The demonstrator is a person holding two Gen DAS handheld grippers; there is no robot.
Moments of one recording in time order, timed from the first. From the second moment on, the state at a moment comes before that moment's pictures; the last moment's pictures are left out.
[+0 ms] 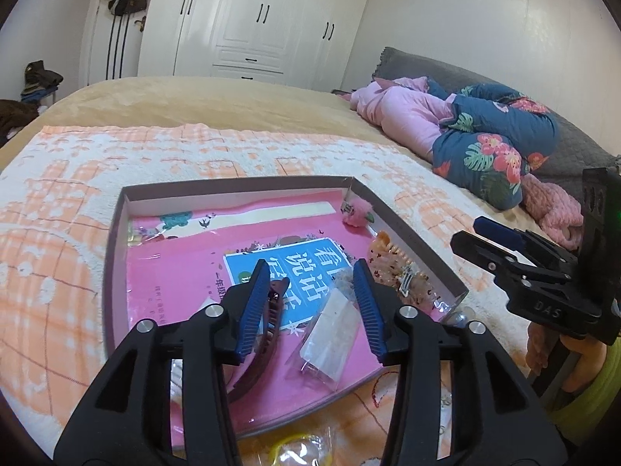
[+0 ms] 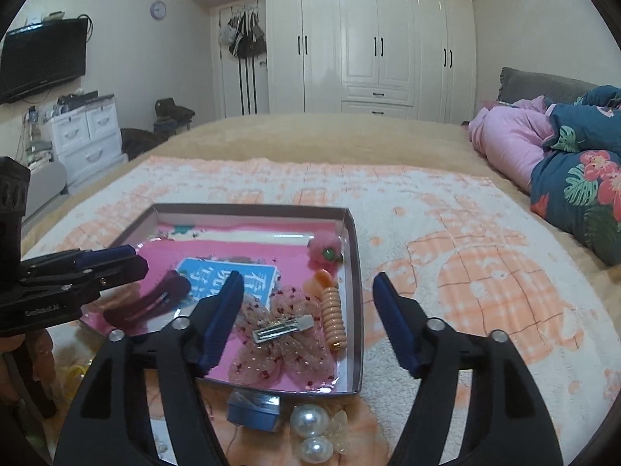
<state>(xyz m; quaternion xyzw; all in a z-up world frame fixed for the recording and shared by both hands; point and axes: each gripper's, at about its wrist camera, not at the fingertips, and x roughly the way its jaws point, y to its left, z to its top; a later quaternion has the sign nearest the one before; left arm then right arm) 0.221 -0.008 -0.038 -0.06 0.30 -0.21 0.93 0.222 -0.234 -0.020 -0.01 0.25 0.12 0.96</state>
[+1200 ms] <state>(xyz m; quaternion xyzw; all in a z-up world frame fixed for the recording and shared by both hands) 0.141 0.006 0.028 -0.08 0.22 -0.19 0.95 0.141 -0.252 0.036 0.02 0.17 0.13 0.98</state>
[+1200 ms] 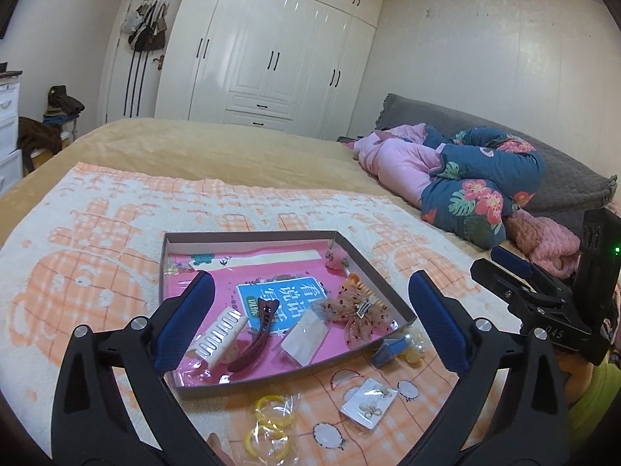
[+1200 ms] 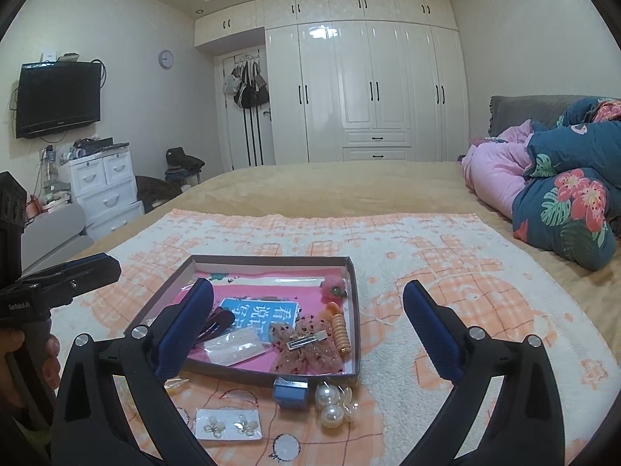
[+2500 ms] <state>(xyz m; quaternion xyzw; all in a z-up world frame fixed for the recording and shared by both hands) 0.079 -0.007 0.019 -0.03 0.24 -0.18 0.95 0.072 -0.261 0.029 -0.02 0.17 0.16 0.97</state>
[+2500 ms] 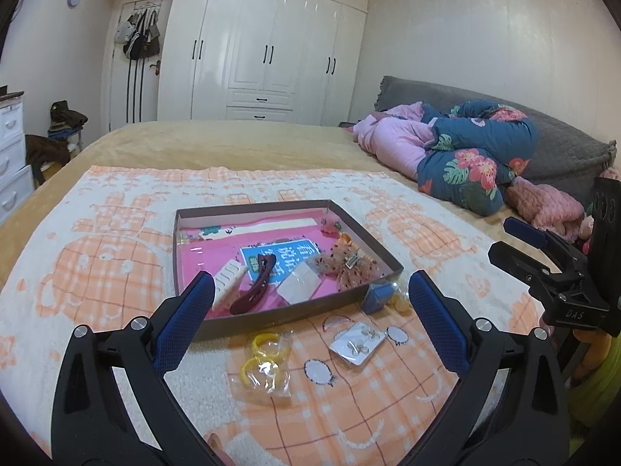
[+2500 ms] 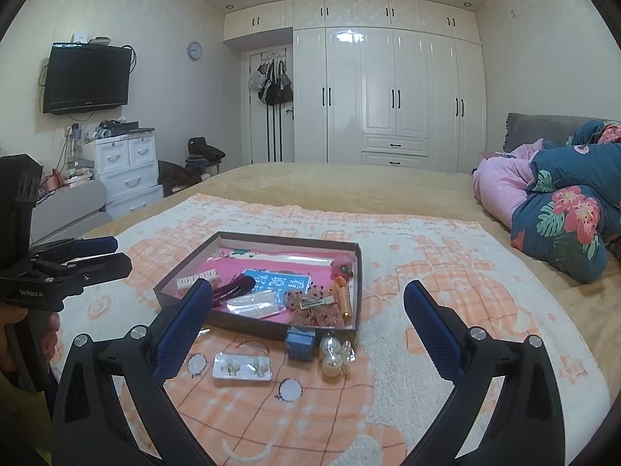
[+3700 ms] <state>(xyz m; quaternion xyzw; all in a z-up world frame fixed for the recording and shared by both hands) 0.125 -0.102 -0.066 0.11 0.35 -0.29 0.88 0.147 -0.278 -0.056 -0.03 0.33 0.14 0.93</state>
